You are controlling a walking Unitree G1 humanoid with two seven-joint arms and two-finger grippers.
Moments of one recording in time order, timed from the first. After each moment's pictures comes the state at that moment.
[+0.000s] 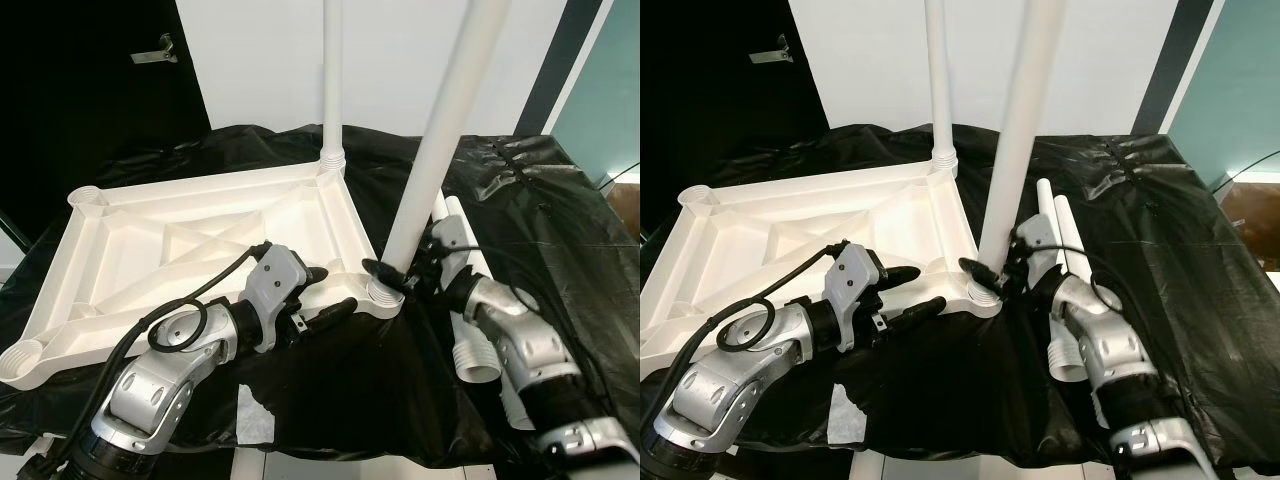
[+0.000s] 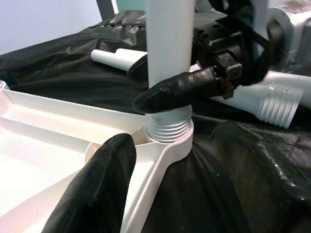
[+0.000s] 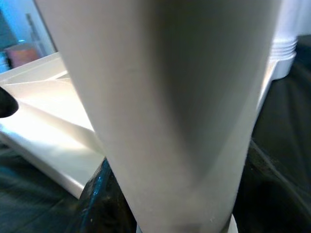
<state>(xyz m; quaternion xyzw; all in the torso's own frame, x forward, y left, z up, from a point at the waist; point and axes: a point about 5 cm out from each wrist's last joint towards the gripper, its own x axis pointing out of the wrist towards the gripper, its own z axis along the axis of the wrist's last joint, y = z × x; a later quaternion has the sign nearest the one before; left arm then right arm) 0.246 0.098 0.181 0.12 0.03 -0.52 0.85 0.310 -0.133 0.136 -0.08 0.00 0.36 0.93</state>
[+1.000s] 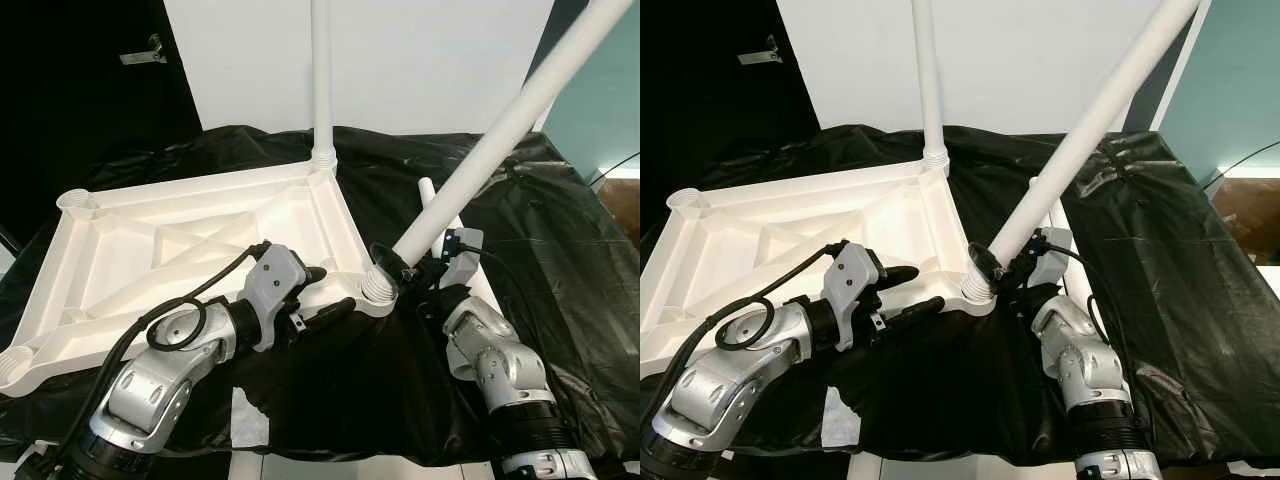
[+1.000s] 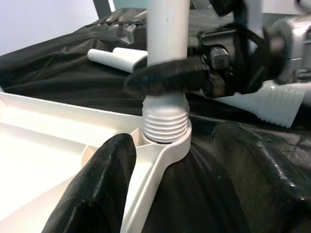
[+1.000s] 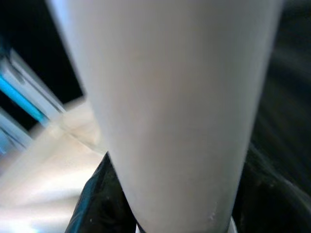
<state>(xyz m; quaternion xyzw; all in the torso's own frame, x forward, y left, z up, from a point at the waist) 0.247 0.100 0.181 0.12 0.03 -0.52 0.85 0.308 -0.128 0.135 0.04 0.01 0.26 0.96</state>
